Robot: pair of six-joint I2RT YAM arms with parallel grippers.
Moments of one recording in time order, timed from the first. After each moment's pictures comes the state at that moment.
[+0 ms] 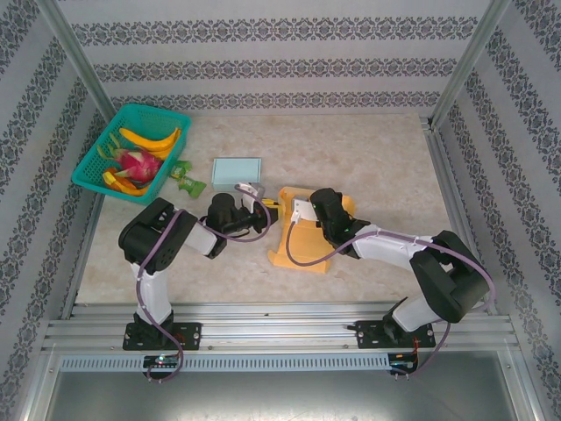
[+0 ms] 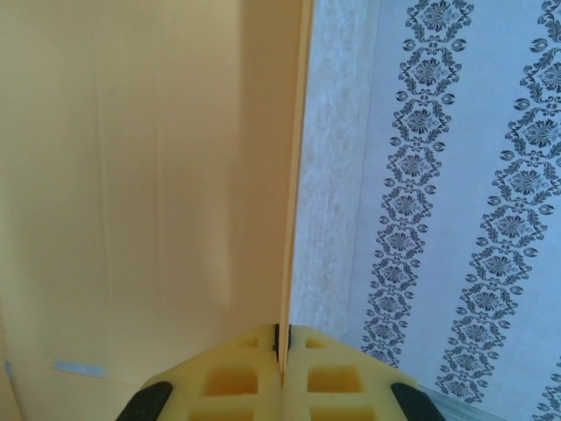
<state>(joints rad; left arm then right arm) -0.47 1.94 0.65 1.09 0.54 -0.31 0.65 1.50 0.69 0.20 0.53 -1.20</state>
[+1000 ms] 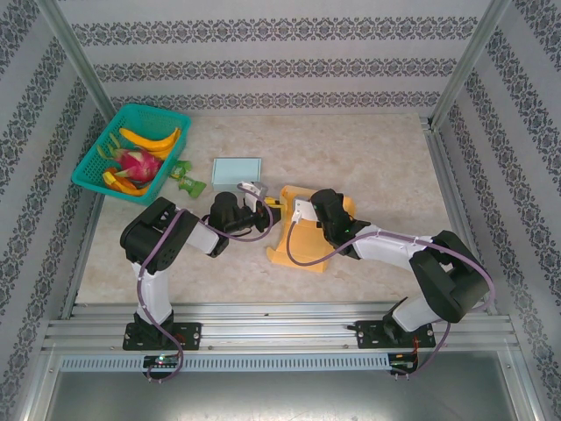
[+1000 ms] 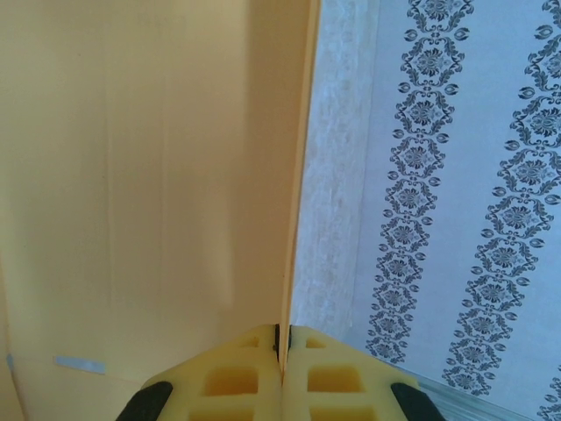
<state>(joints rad) -0.48 1.95 0.67 1.07 0.50 -0.29 0.64 1.50 0.68 0.21 0.54 -1.18</state>
